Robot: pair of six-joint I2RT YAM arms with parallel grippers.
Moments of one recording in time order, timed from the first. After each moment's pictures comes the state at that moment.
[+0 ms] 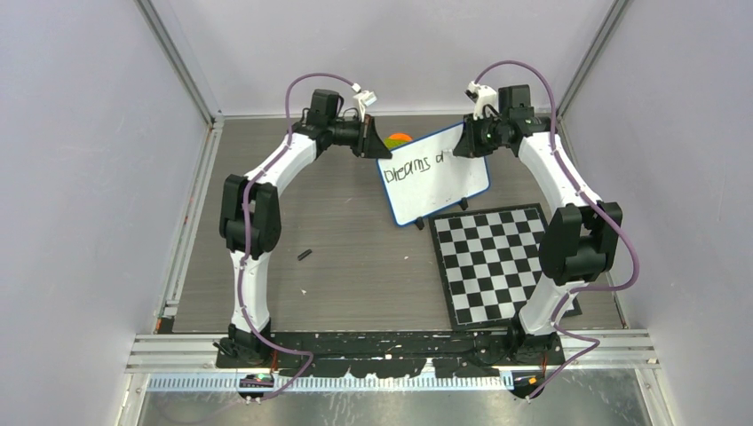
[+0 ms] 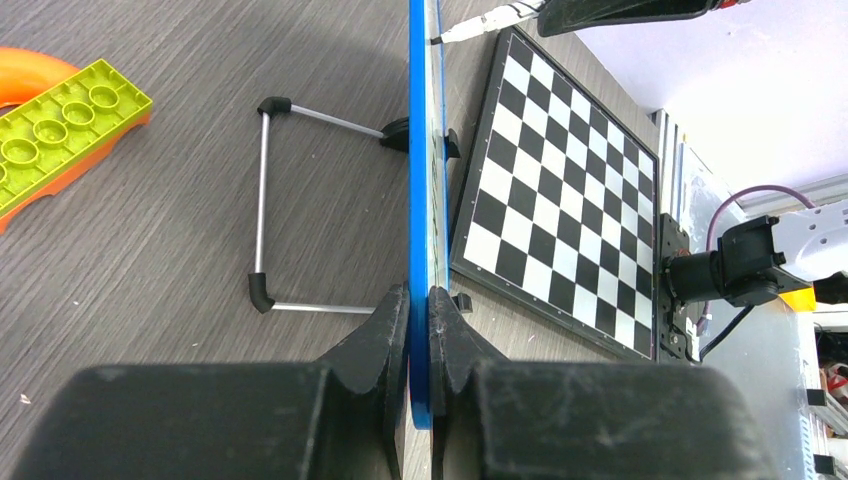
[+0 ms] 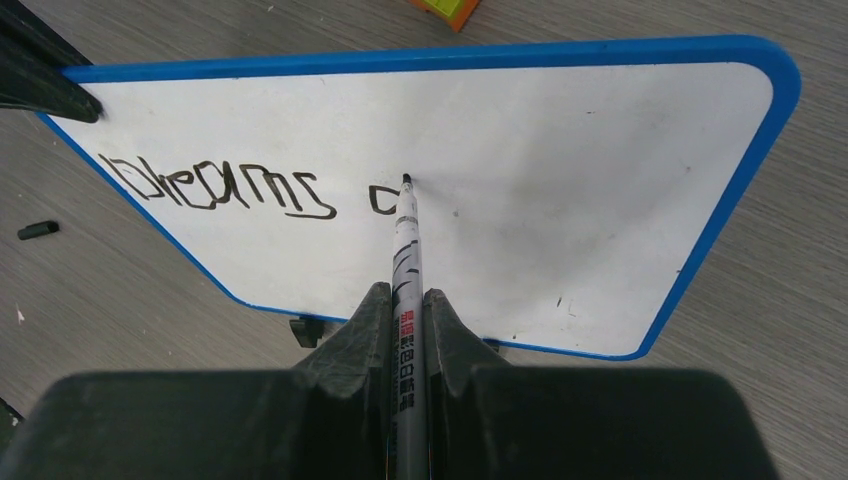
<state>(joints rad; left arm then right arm) -0.35 2.13 1.83 -0.28 0.99 -0.10 0.10 1.78 1.61 -0.63 -0.45 -0.10</state>
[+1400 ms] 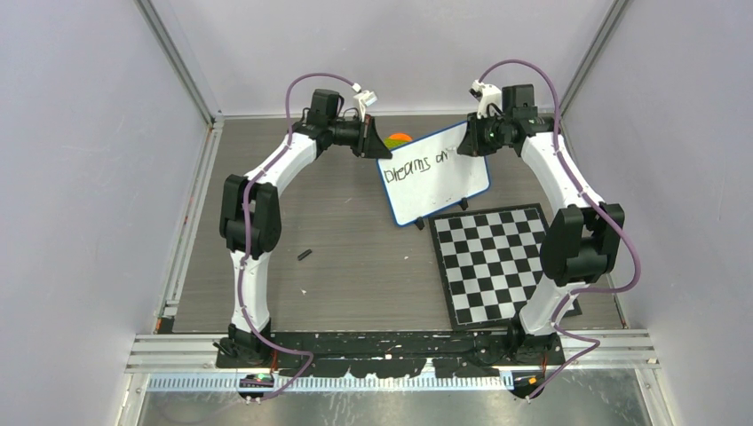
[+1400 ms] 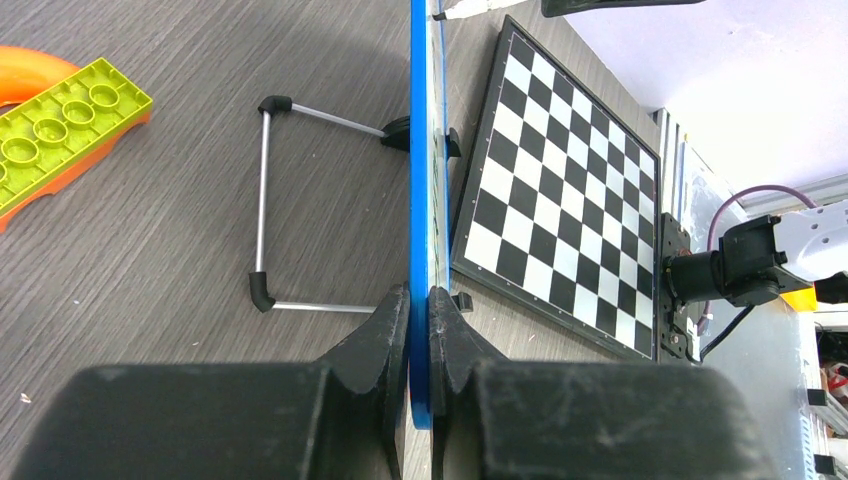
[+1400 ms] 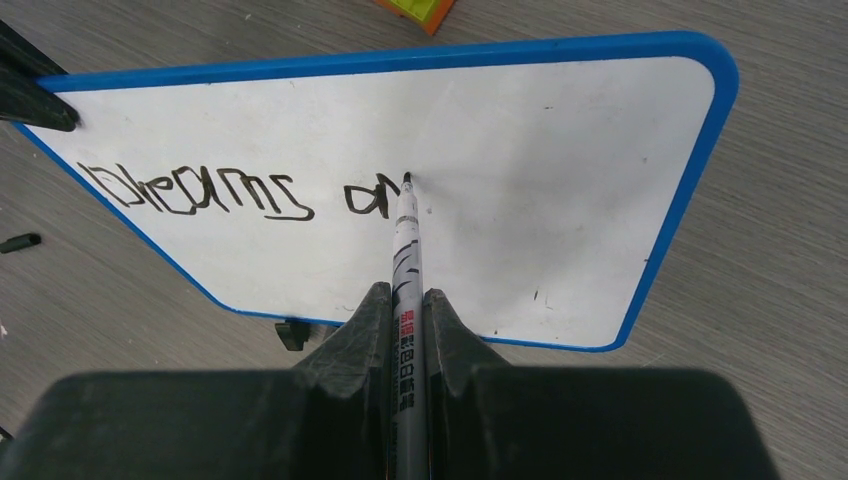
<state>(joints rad) -0.35 2.14 1.83 -0.29 0.98 -0.10 0.09 1.76 1.61 -0.63 -0.43 -0.10</state>
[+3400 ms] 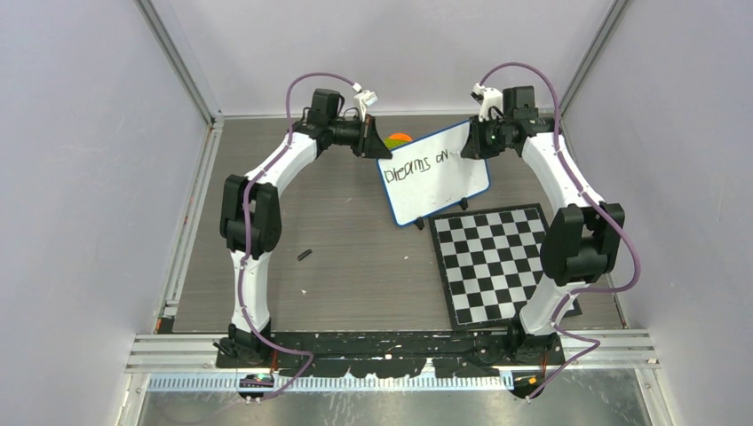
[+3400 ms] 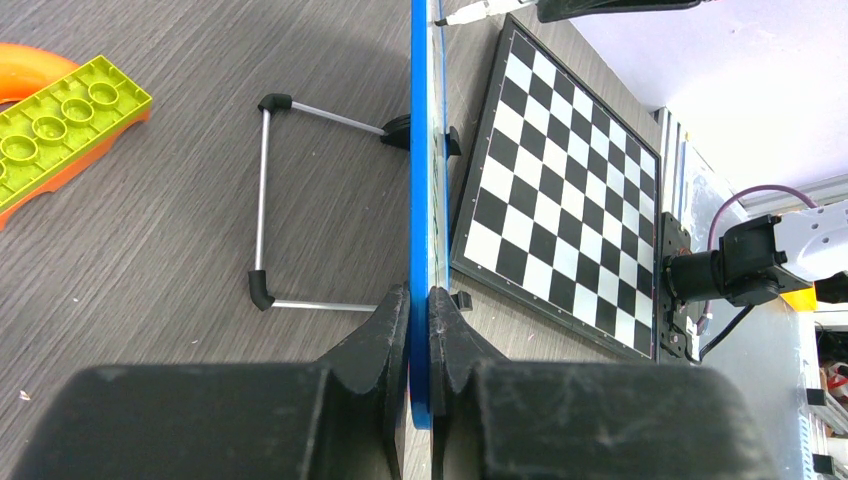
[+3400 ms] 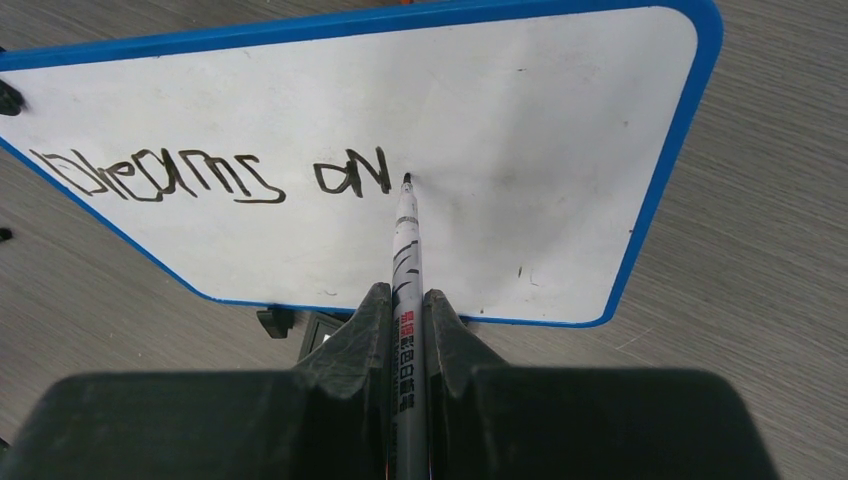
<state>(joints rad) -0.35 2.14 1.84 -0.31 0.98 -0.10 0.07 1.76 1.60 -0.66 -0.40 -0.11</state>
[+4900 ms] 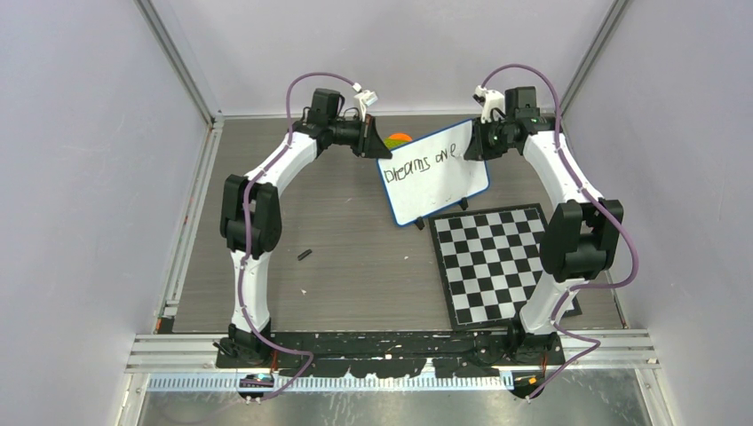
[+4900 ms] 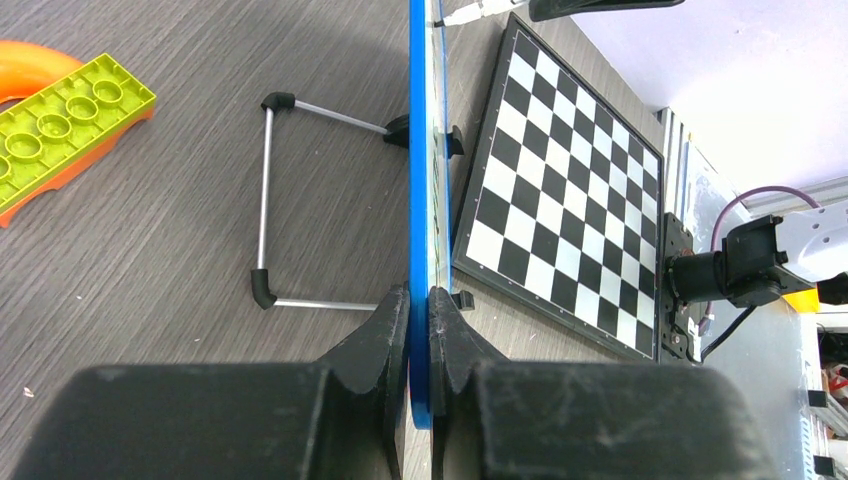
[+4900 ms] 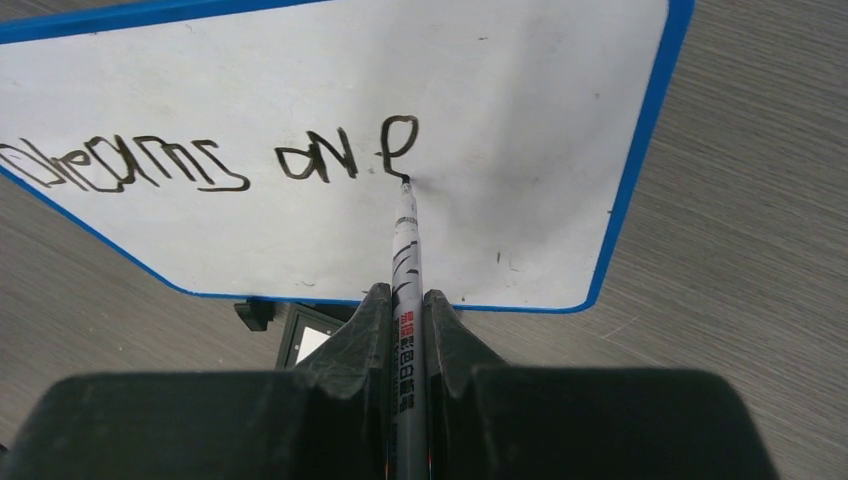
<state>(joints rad) -0.35 2.14 1.85 -0.31 0.97 -0.09 0.05 1.80 1.62 -0.68 -0.40 -0.14</state>
